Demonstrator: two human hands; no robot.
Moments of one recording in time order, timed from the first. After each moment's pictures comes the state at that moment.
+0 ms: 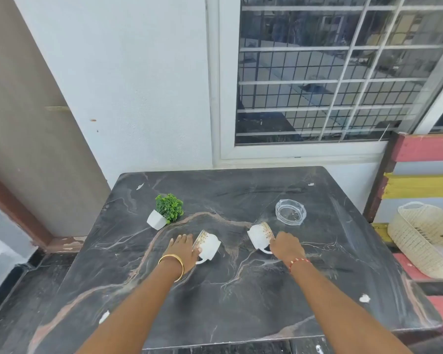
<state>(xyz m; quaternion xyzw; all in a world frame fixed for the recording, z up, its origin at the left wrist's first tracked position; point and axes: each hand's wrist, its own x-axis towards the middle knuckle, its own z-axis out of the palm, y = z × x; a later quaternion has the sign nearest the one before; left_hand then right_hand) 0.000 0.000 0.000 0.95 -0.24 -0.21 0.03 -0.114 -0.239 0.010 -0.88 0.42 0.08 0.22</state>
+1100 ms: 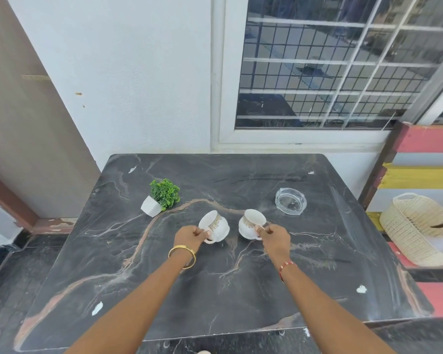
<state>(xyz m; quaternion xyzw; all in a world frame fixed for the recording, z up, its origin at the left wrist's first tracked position) -0.003 -0.026 -0.011 0.88 -0.06 -0.21 0.42 -0.104 -0.212 -0.020 -0.78 0.42 -0.12 0.45</state>
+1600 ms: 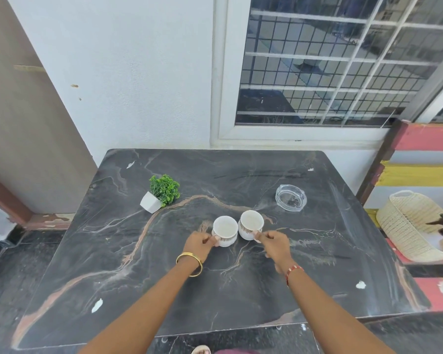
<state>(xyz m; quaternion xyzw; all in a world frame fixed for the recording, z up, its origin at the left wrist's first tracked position) -0.025 -0.029 -0.022 0.86 -0.13 -0.25 0.43 -0.116 -0.205 -0.031 -0.70 0.42 -0.09 0.57</state>
